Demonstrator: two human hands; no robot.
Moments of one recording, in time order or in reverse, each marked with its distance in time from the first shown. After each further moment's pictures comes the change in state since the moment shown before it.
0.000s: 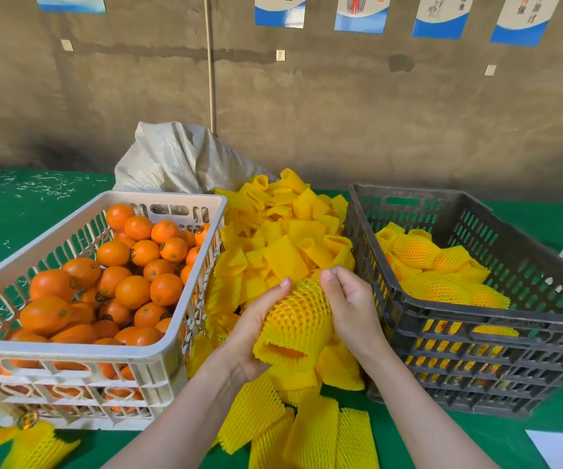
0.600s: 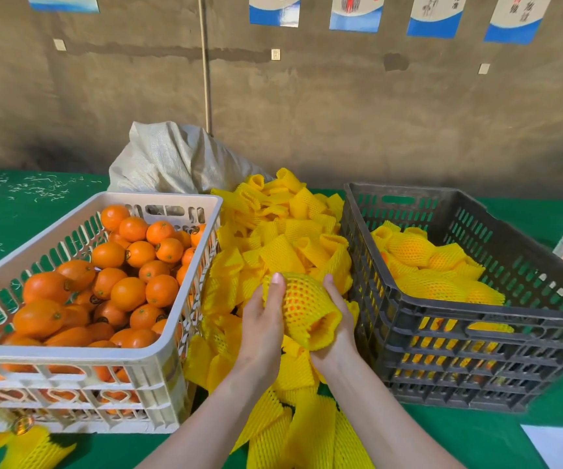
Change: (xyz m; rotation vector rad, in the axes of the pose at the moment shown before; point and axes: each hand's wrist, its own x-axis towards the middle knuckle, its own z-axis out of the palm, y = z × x) left_hand -0.001 -0.014 0.029 0.125 0.319 0.383; right_hand -0.005 0.002 0.032 0.813 0.413 0.870
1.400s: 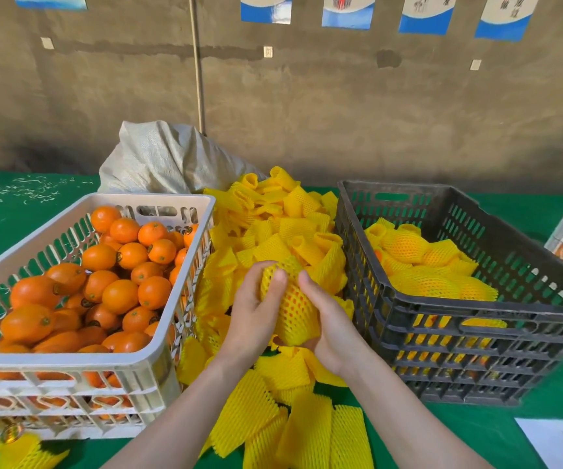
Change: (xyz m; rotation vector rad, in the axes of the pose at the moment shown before) left_hand 0.021 0.001 -0.014 0.360 -0.086 0.406; right_hand 0.000 -0.012 -0.013 -0.392 -0.402 0.033
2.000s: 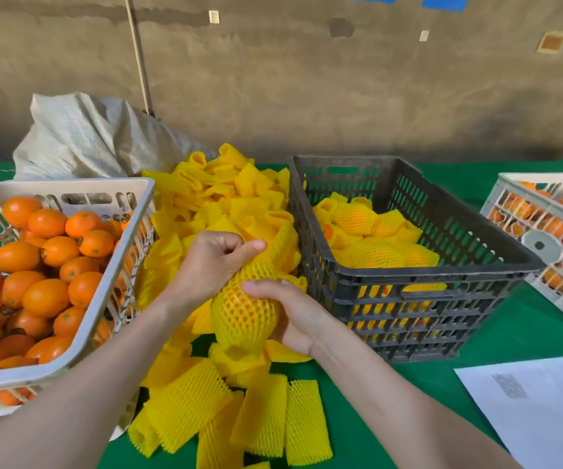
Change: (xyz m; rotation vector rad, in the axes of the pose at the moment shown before) left_hand 0.047 0.013 0.021 0.290 -0.335 0.118; right_hand -0.012 -0.014 -0.024 -0.023 -0.023 0.151
